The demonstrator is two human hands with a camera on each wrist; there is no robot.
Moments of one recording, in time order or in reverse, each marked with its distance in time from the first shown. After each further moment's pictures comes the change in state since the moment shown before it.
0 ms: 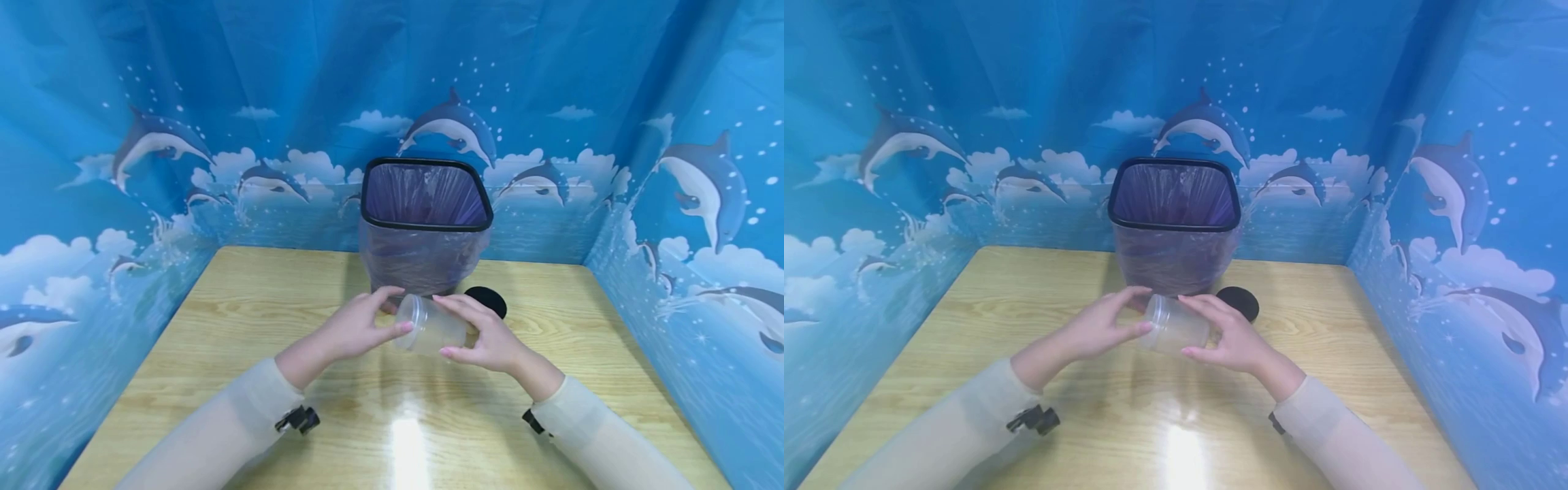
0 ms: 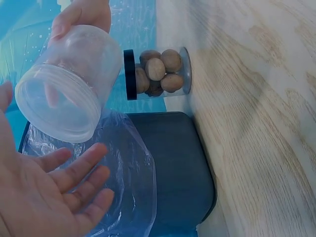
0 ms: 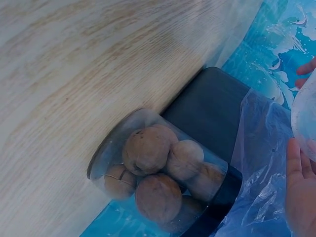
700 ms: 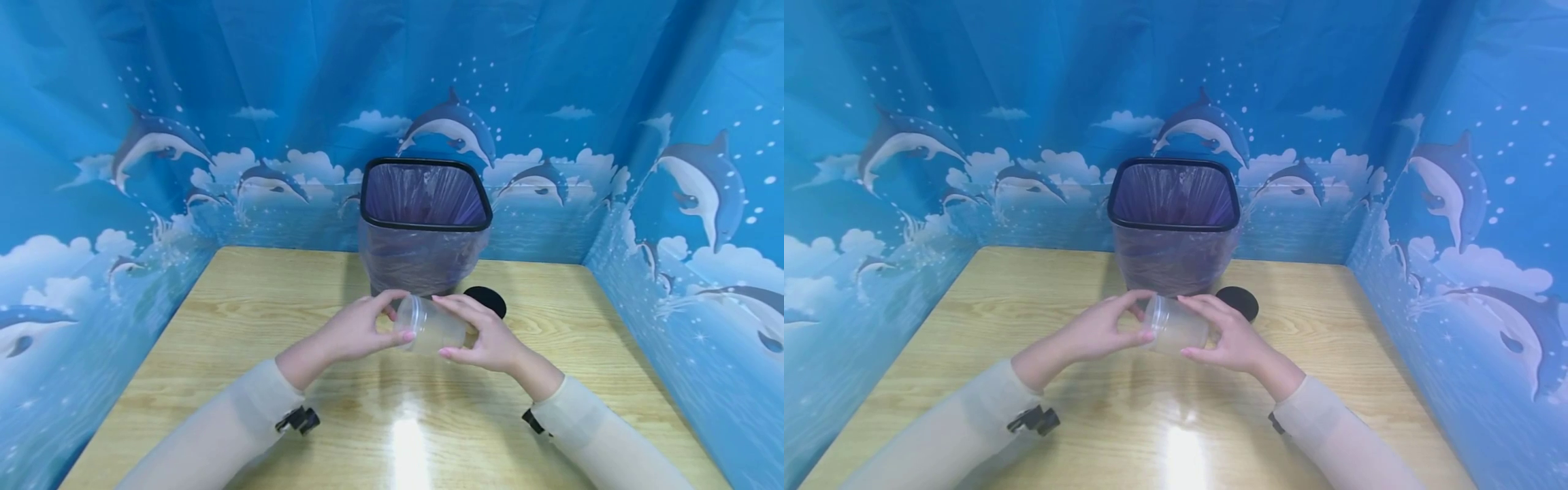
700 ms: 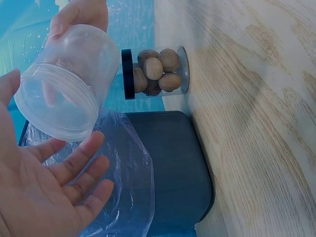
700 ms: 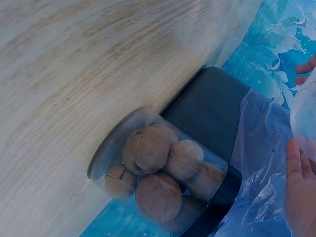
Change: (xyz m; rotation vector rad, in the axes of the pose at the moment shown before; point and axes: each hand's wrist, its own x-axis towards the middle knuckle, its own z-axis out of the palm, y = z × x) left_hand 0.000 0.000 0.001 0.038 -0.033 0.014; right_hand -0.001 -0.003 -0.001 -0.001 -0.009 0.009
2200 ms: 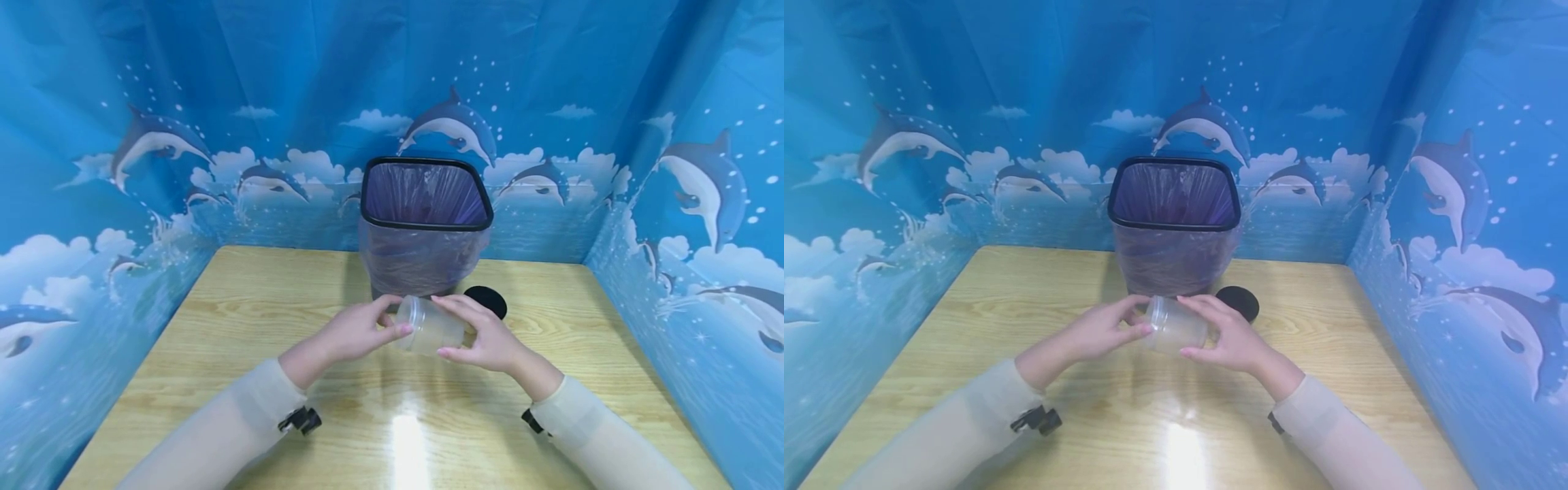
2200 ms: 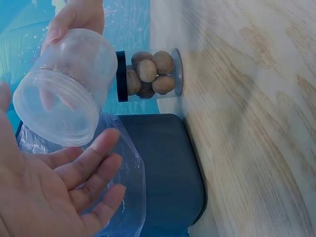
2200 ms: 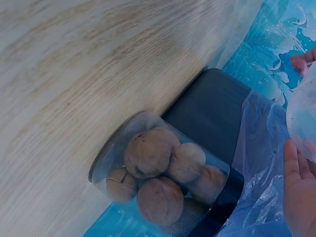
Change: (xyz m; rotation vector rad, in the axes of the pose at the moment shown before) left_hand 0.002 -0.005 0.004 -0.052 -0.062 -0.059; right_hand 0.001 0.001 0.003 -0.020 -0.008 0.021
